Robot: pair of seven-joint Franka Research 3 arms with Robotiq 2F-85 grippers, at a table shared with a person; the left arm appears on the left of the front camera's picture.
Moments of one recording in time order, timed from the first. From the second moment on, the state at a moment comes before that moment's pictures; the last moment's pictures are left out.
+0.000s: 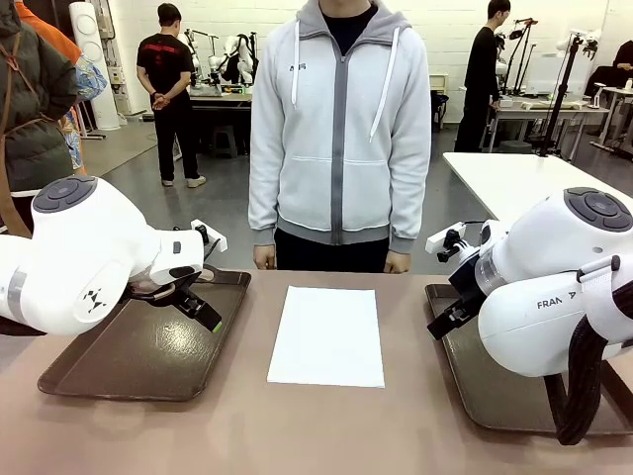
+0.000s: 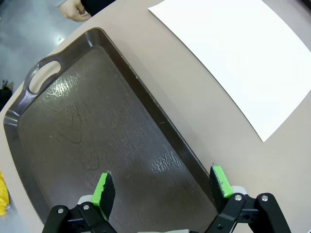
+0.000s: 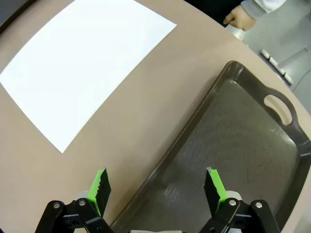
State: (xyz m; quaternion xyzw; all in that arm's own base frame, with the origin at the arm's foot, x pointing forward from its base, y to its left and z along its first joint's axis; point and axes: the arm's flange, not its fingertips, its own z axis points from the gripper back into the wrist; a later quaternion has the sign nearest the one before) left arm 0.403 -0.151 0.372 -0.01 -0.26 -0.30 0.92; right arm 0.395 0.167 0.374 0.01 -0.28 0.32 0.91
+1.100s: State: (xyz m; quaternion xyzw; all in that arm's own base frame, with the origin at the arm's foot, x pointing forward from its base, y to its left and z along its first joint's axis) left arm 0.392 -0.151 0.414 -0.06 -0.28 -0.31 0.91; right arm 0.392 0.166 0.399 0.05 -0.30 0.30 0.90
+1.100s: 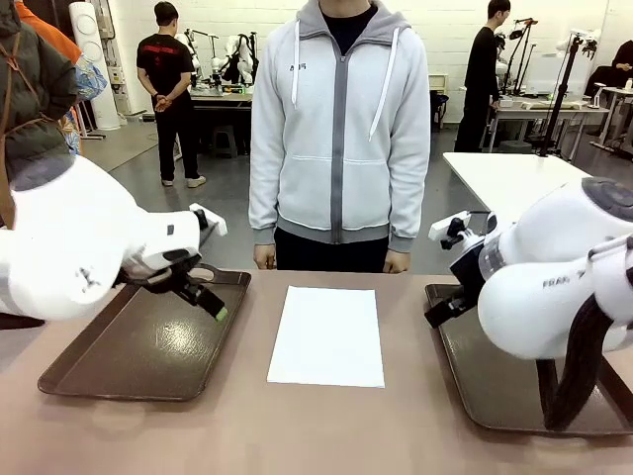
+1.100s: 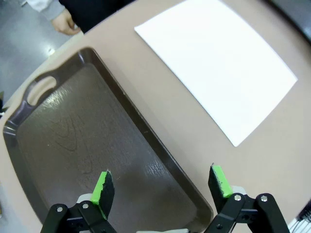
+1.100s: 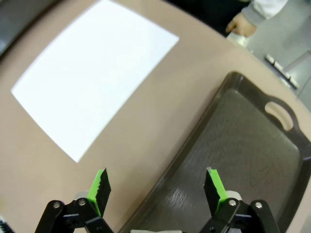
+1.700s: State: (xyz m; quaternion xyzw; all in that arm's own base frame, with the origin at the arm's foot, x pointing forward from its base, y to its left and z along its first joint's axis) left arm 0.375 -0.017 0.496 -0.13 -0.33 -0.25 0.90; right arm 0.367 0.054 0.510 0.18 -0.36 0.27 0.87
